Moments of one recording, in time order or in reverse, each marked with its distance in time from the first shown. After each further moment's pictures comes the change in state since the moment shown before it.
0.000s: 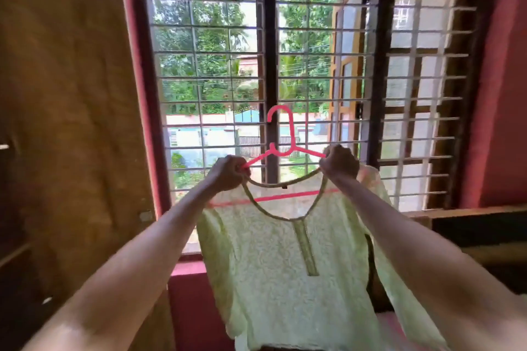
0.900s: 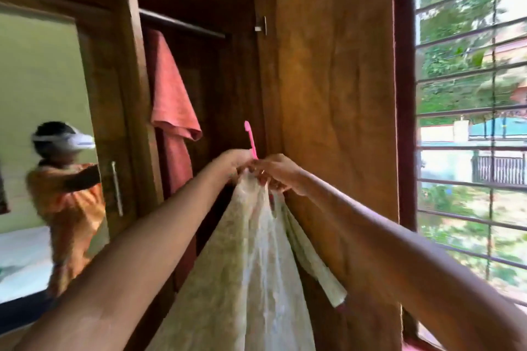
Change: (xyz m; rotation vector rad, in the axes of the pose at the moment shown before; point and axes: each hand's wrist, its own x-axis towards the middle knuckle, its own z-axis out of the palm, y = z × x) left_hand -0.055 -0.300 -0.337 -0.288 0.384 -1.026; right_hand -0.107 -0.540 0.227 1.000 -1.216 -0.714
